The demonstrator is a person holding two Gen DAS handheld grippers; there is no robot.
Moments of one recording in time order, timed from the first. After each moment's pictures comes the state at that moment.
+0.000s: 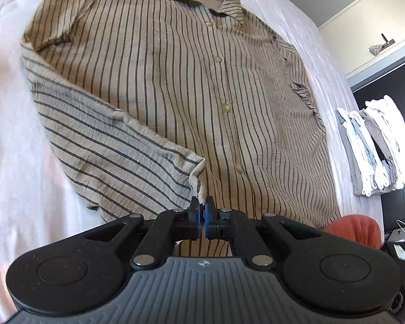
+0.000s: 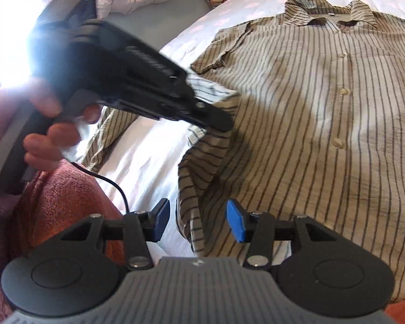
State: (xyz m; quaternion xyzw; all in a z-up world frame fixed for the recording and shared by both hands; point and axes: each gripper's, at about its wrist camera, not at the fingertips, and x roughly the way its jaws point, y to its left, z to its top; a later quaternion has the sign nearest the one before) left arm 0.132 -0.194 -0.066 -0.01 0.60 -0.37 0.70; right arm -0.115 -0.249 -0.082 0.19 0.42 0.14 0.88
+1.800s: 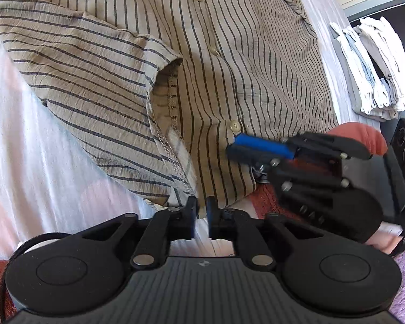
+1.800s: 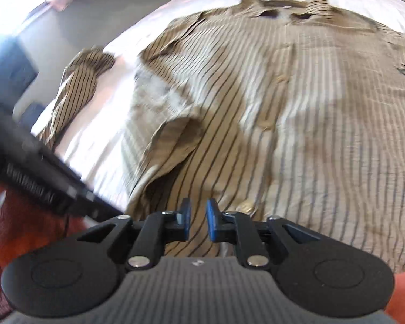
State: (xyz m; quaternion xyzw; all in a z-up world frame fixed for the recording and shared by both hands) left arm 0.053 -0.196 -0.082 0.07 0.70 -0.41 0.59; right arm -0.128 -0.284 -0.082 0.15 0.45 0.06 0.88
